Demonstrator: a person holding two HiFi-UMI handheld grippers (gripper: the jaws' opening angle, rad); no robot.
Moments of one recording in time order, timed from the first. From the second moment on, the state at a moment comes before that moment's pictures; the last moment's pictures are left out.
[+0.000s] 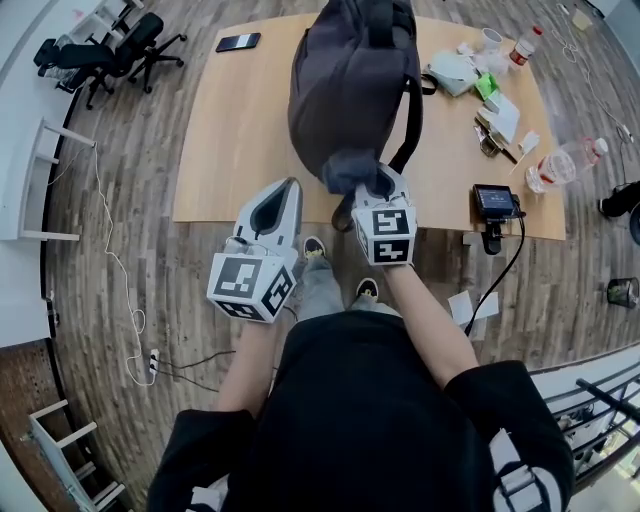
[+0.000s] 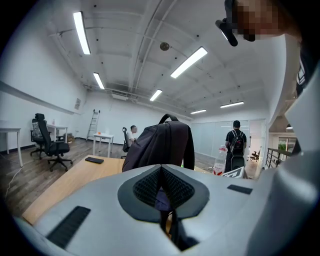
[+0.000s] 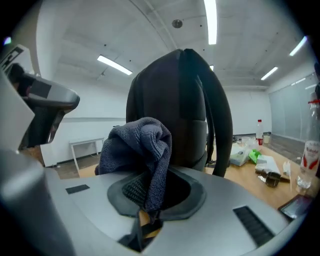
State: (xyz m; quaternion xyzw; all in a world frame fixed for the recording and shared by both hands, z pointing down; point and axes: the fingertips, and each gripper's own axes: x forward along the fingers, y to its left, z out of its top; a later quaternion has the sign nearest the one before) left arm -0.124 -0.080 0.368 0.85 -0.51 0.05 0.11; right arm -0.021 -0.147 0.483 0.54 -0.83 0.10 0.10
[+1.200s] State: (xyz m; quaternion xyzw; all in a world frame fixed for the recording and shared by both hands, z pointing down) left arm -0.156 -0.072 0.362 0.83 -0.54 0.03 0.10; right arm -0.054 -0.169 0.297 0.52 -0.82 0.17 -0.16
